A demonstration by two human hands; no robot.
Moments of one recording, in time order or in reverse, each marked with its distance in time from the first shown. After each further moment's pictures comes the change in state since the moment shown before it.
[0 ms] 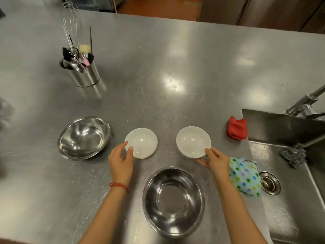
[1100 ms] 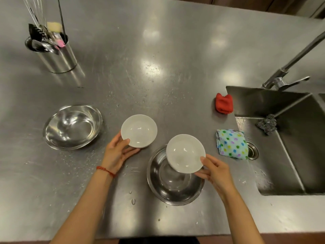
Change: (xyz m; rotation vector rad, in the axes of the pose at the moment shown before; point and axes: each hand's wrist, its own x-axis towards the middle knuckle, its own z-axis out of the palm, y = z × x) left_hand 0.019 -0.024 -0.031 -0.663 -0.597 -0.556; right_hand -0.101 0.040 -0.036 -0.166 -0.047 0.105
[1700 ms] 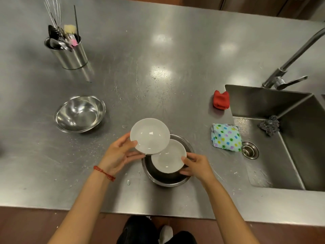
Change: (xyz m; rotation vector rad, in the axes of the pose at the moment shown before) left_hand -0.081 -0.010 0.025 0.130 -0.104 -0.063; right_hand -0.017 0.017 0.006 -0.300 -0.171 0.030
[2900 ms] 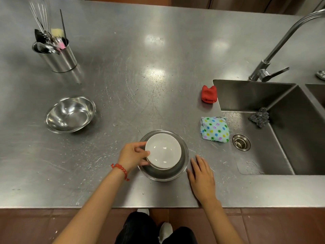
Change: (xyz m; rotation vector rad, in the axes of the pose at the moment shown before) left_hand -0.008 -0.039 0.057 0.582 0.120 -0.002; right_hand -0.016 0.102 -0.039 -1.035 0.376 -0.362
